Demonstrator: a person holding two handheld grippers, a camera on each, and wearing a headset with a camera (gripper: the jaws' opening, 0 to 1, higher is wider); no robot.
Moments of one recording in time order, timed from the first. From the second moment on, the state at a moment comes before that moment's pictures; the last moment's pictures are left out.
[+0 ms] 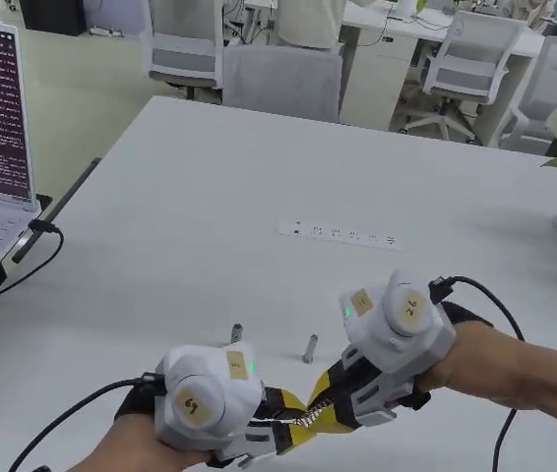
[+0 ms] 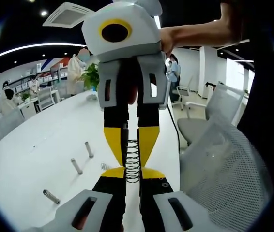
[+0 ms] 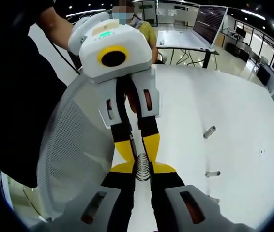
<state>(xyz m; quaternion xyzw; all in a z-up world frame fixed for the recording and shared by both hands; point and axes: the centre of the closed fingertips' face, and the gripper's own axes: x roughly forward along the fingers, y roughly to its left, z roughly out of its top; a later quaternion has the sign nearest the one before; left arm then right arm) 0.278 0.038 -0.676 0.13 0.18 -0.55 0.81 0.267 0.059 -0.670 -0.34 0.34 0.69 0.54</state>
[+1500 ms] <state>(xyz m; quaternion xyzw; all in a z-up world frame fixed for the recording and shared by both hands) 0.289 0.053 -0.684 0.12 0.19 -0.51 0.83 0.277 0.060 -0.685 -0.38 0.35 0.67 0.53</state>
